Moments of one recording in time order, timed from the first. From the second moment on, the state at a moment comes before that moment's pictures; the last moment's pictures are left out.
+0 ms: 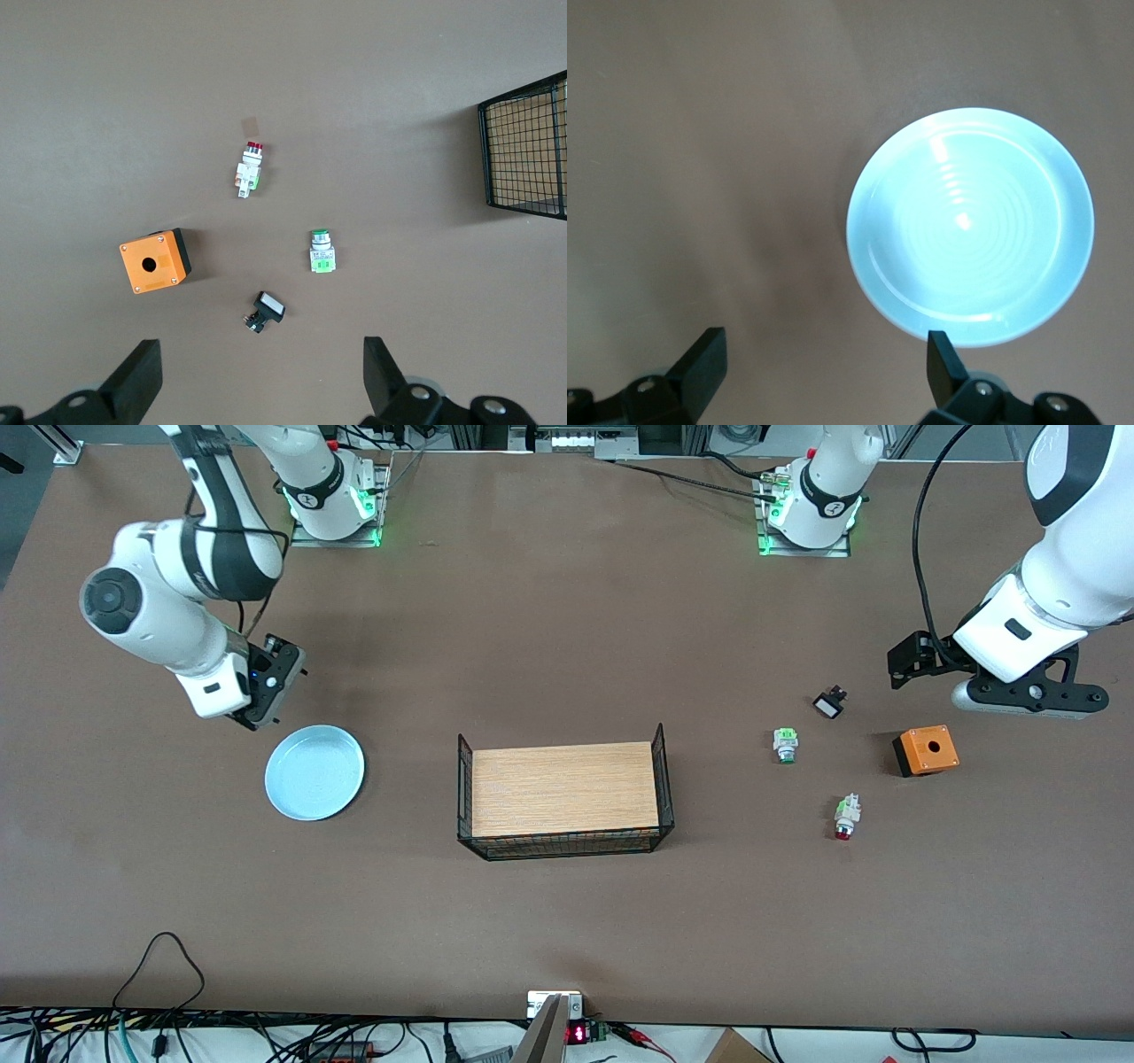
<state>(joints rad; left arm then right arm) -0.02 0.07 -0.12 -1.63 0.04 1.68 -0.05 0.00 0.11 0.10 -2.29 0.05 2.36 -1.15</state>
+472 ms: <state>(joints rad) -0.02 0.07 -0.12 -1.63 0.04 1.68 -0.05 0.02 0.26 0.10 -2.44 0.05 2.79 -1.22</state>
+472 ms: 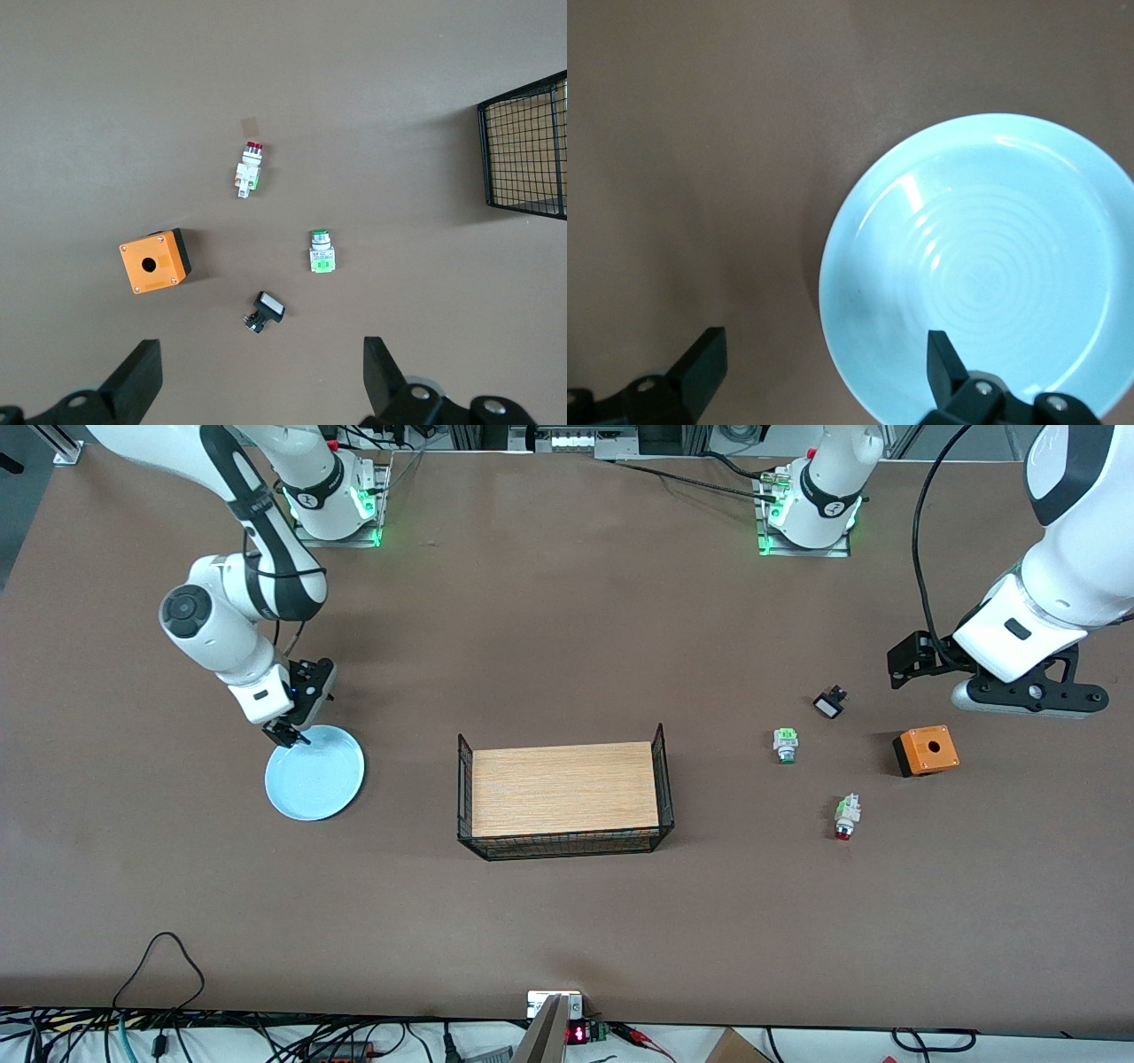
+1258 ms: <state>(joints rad) -0.02 0.07 -0.12 -1.63 0.04 1.68 -0.05 0.03 0.34 0.09 -2.46 0.05 2.97 -1.29</state>
